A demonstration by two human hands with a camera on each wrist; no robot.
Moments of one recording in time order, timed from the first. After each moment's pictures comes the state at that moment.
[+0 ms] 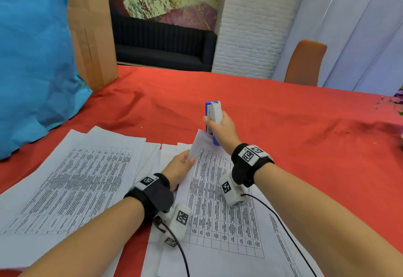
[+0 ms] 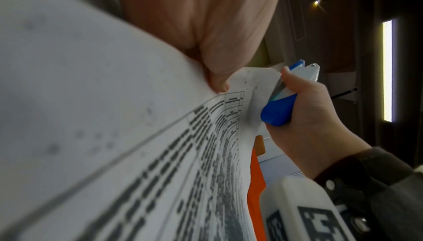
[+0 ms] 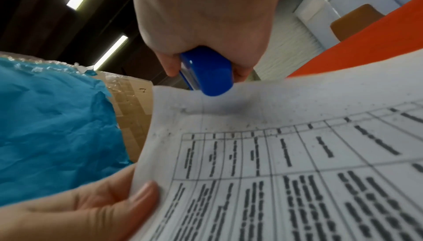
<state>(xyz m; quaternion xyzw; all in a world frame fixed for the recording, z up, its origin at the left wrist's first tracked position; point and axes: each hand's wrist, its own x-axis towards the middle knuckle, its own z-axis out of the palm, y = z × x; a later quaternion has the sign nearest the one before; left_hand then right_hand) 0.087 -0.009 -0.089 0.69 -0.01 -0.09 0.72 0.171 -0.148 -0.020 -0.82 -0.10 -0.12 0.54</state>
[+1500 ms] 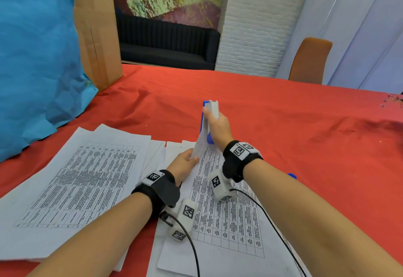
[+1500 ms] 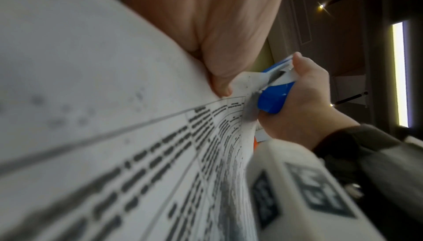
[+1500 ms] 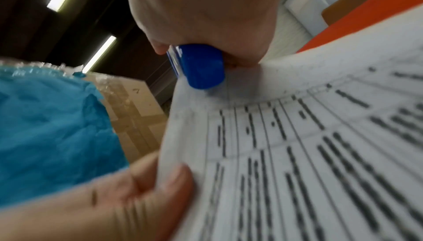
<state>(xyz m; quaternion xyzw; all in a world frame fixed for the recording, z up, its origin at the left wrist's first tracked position) 0.092 -0.006 -0.095 0.70 0.00 -0.10 0.70 0.169 -0.121 -0.021 -0.81 -0.06 -0.12 0.57</state>
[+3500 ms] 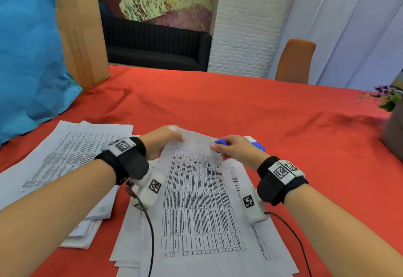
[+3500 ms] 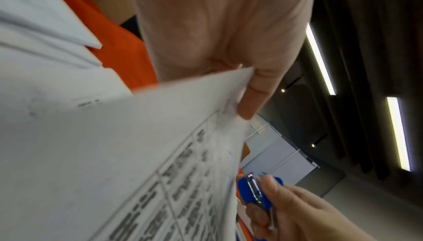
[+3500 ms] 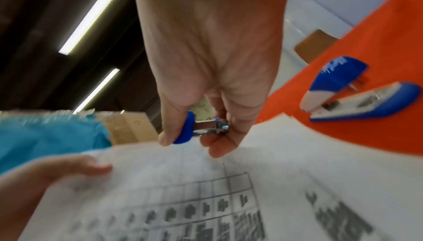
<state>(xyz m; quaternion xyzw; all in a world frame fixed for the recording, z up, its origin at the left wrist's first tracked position) 0.074 -0.020 -0.006 0.76 -0.01 -0.13 0.64 0.083 -0.258 -0.012 -0.86 -0.11 0.10 0.49</state>
